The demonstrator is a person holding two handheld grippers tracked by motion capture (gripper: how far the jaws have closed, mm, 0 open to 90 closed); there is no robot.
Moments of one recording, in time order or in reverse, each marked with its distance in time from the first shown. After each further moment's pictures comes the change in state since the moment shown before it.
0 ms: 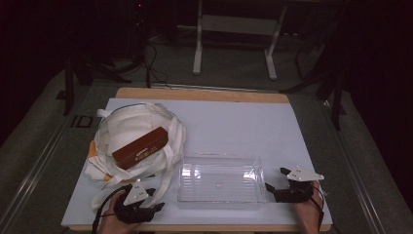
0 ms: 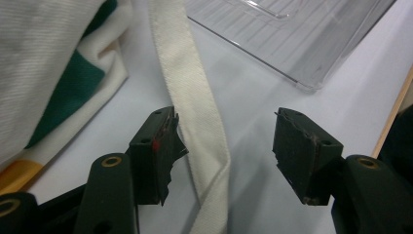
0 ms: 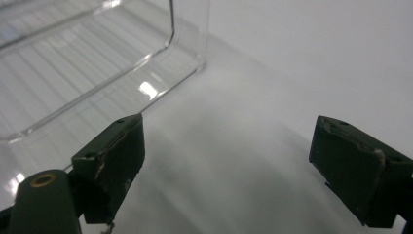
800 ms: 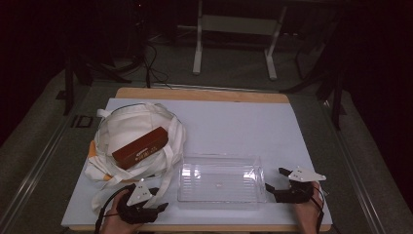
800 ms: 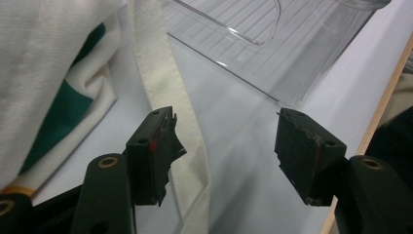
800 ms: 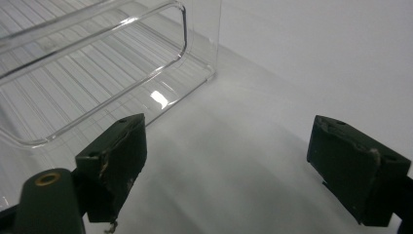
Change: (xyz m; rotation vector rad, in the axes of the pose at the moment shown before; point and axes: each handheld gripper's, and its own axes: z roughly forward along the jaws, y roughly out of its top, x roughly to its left) left arm -0.007 0.012 -0.004 -0.014 -0.001 0.018; right arm -0.001 -0.001 -0.001 -0.024 0.054 0.017
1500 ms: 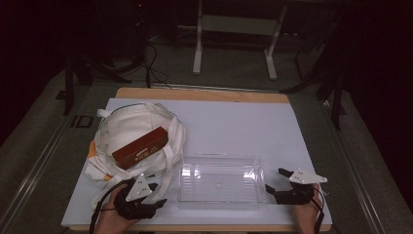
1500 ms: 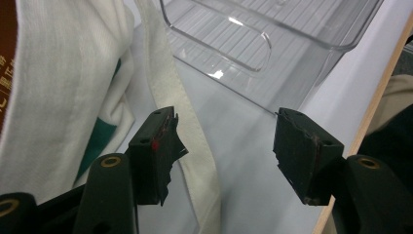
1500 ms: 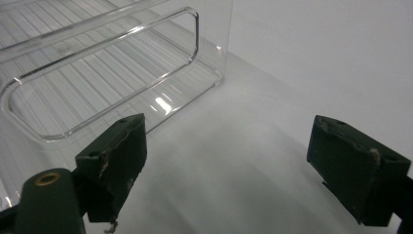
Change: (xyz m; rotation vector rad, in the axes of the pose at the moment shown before) left arm 0.003 0.023 -0.017 0.027 0.005 0.066; right arm 0.001 -0.002 -0.003 -0.030 0.022 -0.025
